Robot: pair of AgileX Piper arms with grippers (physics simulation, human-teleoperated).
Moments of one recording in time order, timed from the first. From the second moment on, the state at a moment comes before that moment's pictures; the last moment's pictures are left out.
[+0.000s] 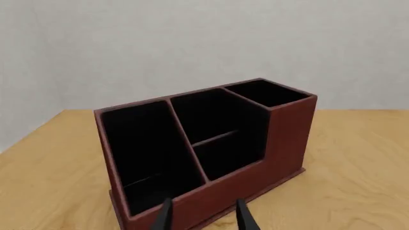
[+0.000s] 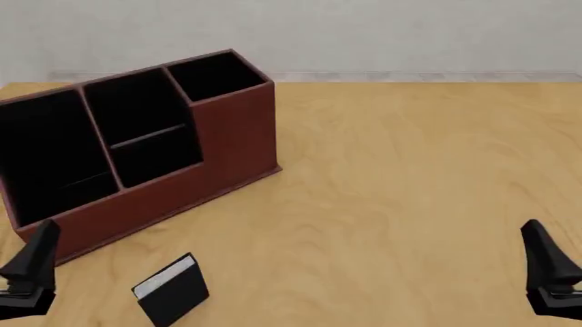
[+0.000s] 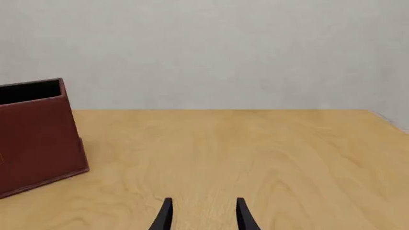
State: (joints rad) left arm 0.00 0.00 0.00 0.00 0.00; right arm 0.00 0.00 0.00 0.00 0.00
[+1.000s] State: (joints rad) left arm -0.16 0.15 -0.18 0.27 0.09; right arm 0.00 0.01 0.00 -0.01 0.00
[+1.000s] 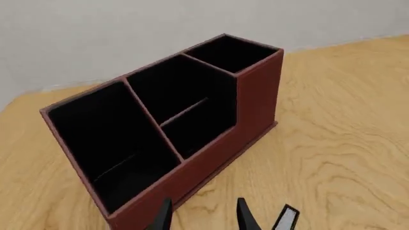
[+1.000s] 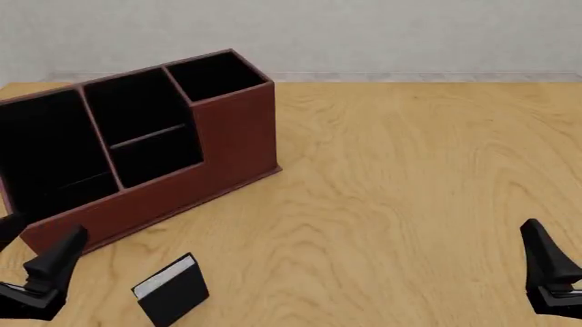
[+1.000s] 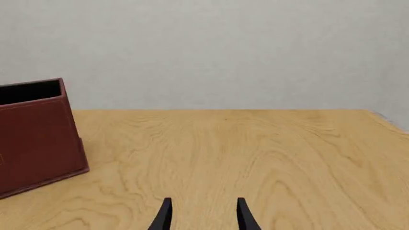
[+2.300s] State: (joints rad) left arm -0.48 0.67 -0.39 0.66 0.27; right arm 0.00 0.01 0.00 -0.01 0.00
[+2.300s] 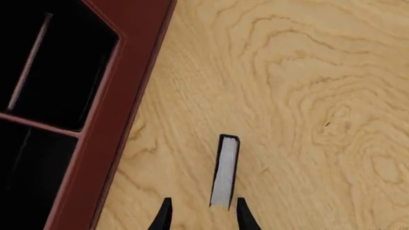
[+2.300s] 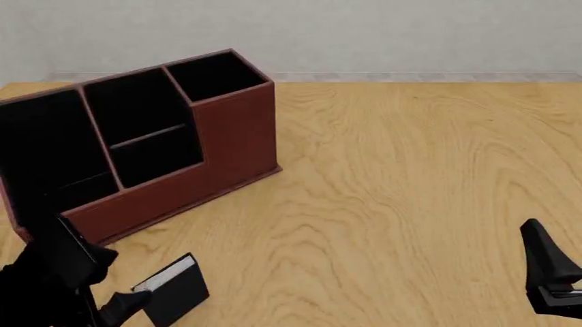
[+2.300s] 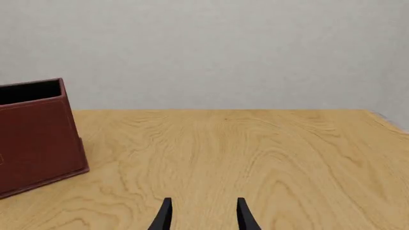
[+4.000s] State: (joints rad) left arm -0.46 0.68 -0.49 0.77 0.17; right arm 0.00 0.01 0.00 -0.01 0.00
